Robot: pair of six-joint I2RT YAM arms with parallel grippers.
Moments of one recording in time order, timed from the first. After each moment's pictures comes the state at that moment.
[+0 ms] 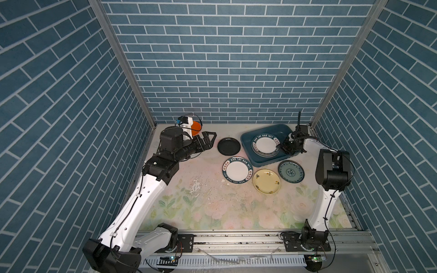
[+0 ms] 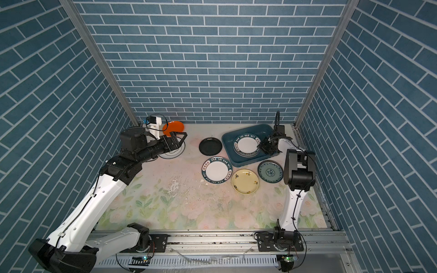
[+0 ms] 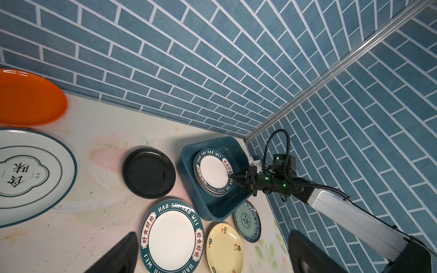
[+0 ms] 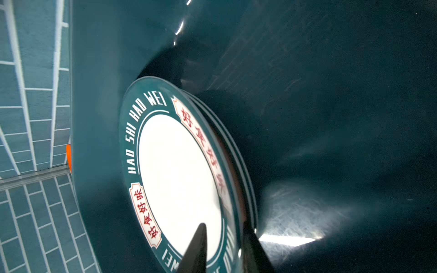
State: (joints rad) left arm -0.35 1.11 1.20 -0.40 0.27 -0.63; right arm 0.00 2.08 1.49 -0.44 -0.47 0.59
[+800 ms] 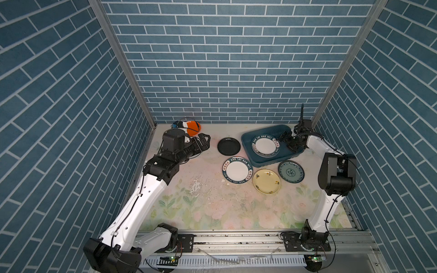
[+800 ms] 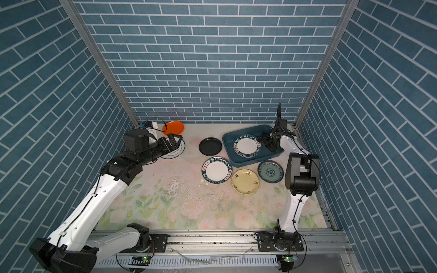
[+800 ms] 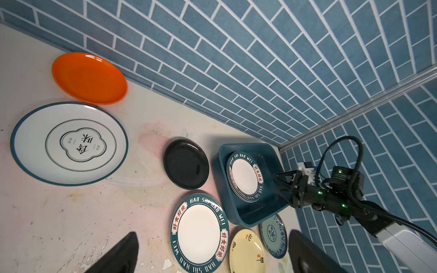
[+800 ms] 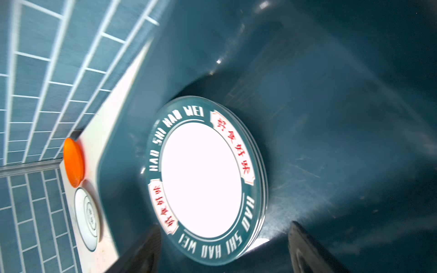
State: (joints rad) left arm -0.33 1.11 1.17 -0.51 0.10 -0.70; right arm 0.00 1.96 1.55 -0.55 -0.40 0.51
